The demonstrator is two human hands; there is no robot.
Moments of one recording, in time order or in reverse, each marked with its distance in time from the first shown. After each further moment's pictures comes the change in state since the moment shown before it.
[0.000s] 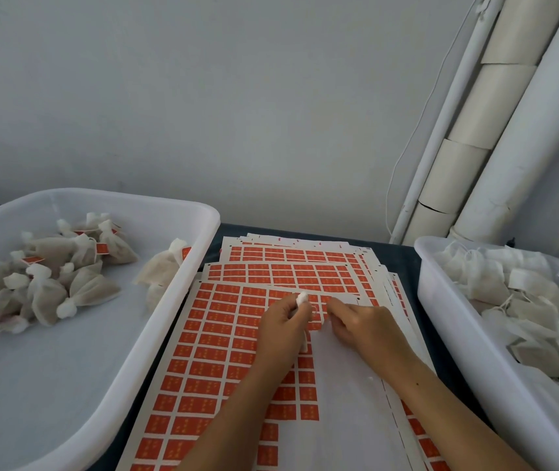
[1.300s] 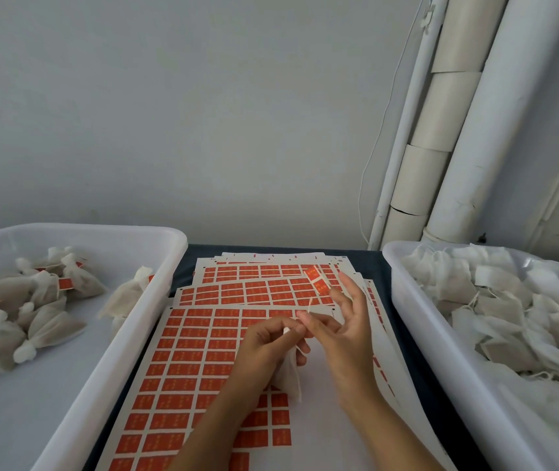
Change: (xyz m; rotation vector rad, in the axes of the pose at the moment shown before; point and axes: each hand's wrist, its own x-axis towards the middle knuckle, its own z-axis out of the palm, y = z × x) left_hand -0.008 0.014 -0.006 -0.173 -0.342 0.060; right_hand 0.001 -0.033 -0.008 1.236 0.497 0.638
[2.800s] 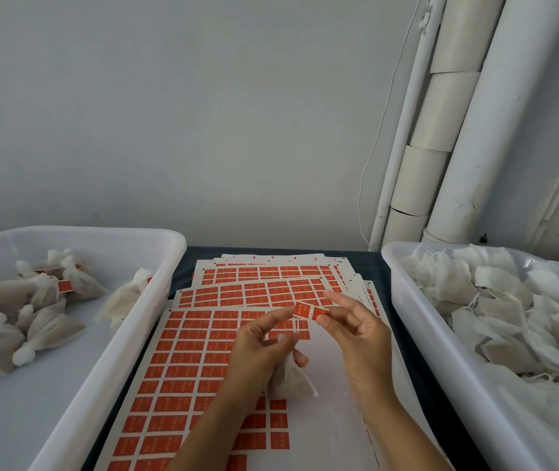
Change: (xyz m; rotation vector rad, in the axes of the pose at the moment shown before) left_hand -0.001 0.001 0.004 -0.016 0.127 -0.053; right_hand 0.000 -0.002 -0.021 -0.087 0.040 0.014
